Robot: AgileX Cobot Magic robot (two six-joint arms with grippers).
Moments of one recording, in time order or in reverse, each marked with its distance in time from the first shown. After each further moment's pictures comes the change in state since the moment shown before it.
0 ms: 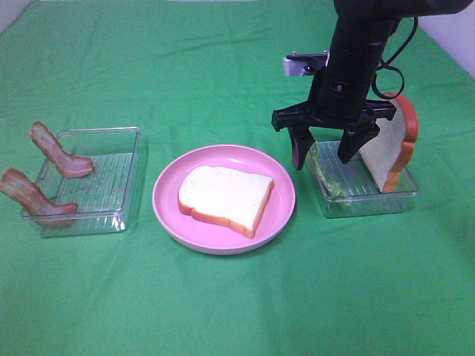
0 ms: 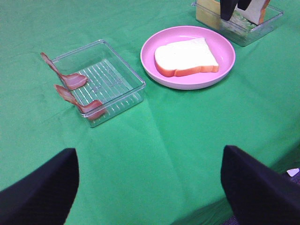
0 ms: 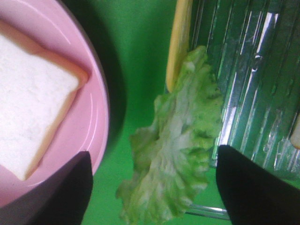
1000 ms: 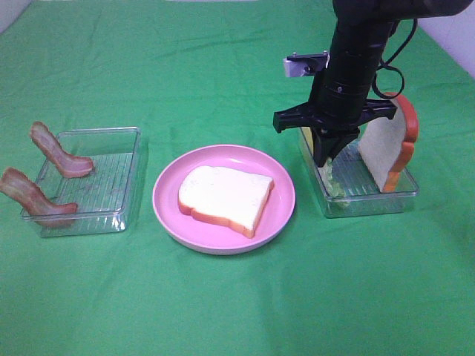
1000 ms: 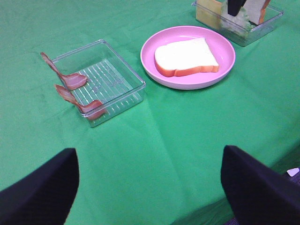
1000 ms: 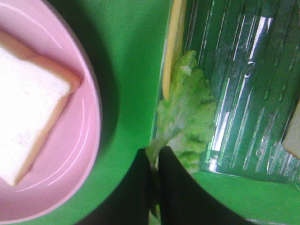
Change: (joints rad) left arm 0.000 0.000 0.000 0.000 0.000 0.000; right arm 0.000 0.004 0.000 -0.021 -0.007 0.000
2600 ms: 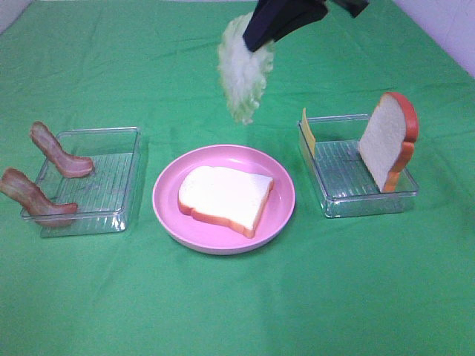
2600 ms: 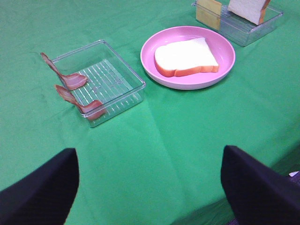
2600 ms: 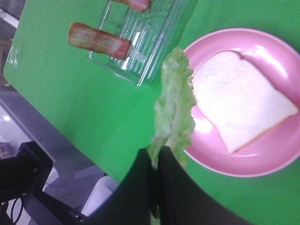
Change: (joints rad) left arm 0.000 0.000 0.000 0.000 0.000 0.000; right arm 0.057 -0.255 -0.174 0.513 0.170 -0.265
